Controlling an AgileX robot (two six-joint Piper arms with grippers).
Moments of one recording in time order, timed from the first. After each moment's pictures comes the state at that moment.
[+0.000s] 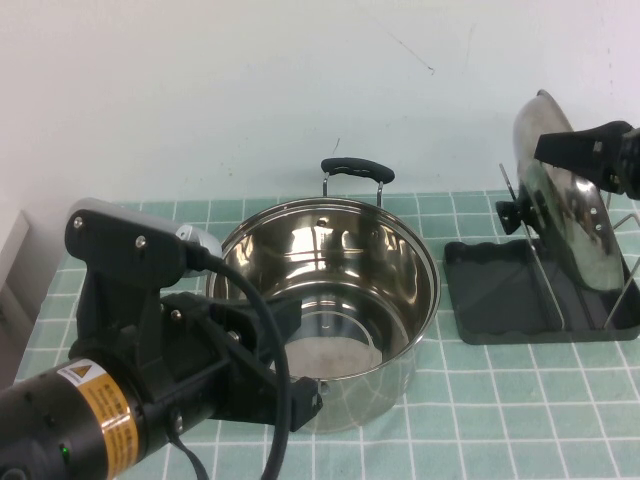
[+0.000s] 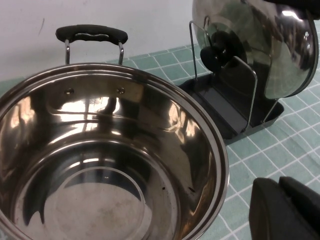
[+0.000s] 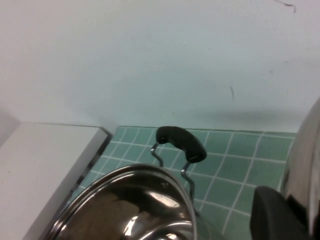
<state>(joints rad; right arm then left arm) -0.05 1.67 -1.03 1.70 0.85 -1.44 -0.89 1.01 -0.68 0.87 0.22 -1.25</state>
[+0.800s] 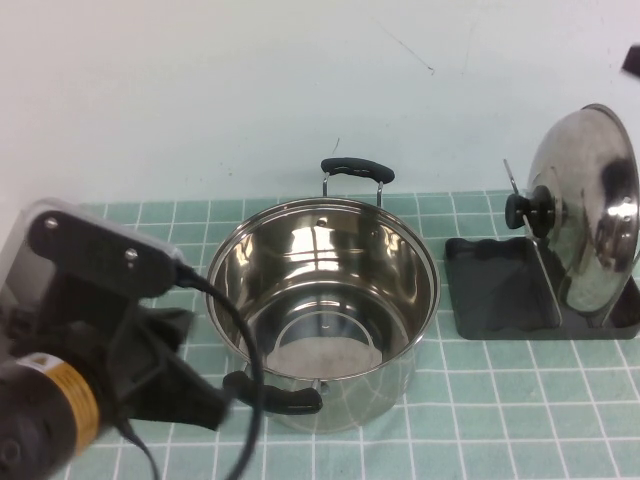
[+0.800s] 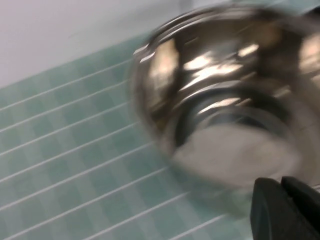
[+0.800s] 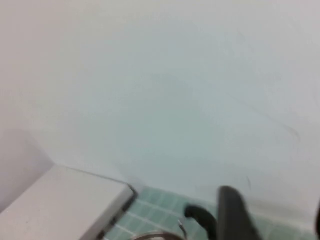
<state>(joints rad) -0.25 1.61 -1.12 1.71 1.08 -1.46 -0.89 1.01 -0.70 0.87 0.60 -1.03</state>
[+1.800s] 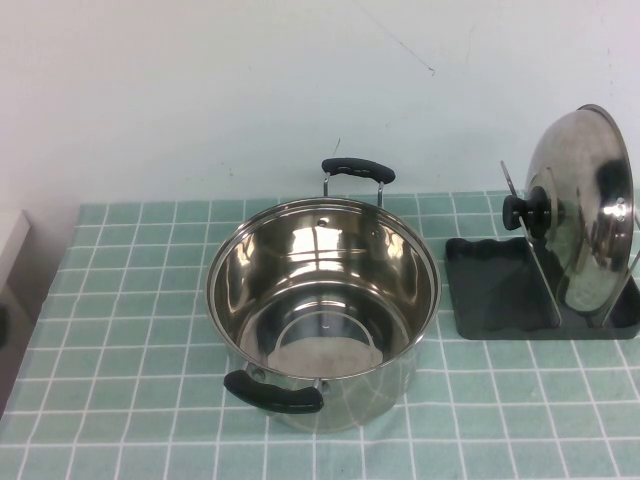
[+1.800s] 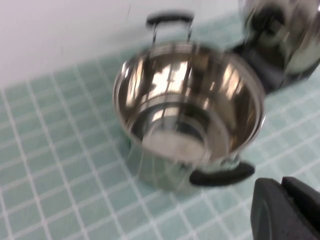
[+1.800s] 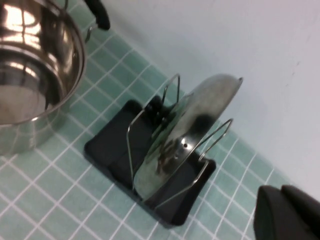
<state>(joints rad) 0.09 1.03 -1.37 0.19 1.09 -0.68 -0.89 0.66 -1.07 0.32 1.07 -0.49</state>
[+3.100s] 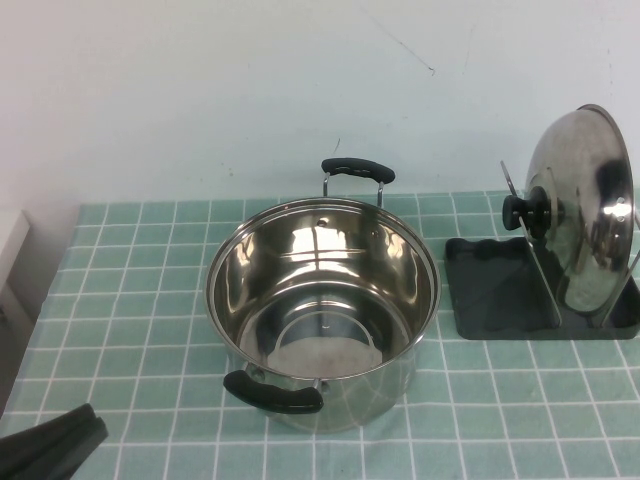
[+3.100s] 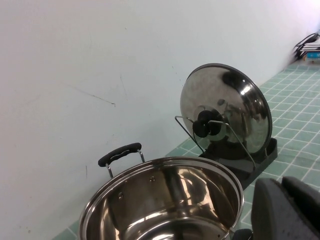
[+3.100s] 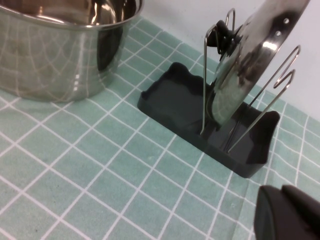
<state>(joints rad) 0.09 0.14 -0.32 0.32 0.71 -0.70 -0.89 0.25 -0.35 0.50 0.21 -0.33</state>
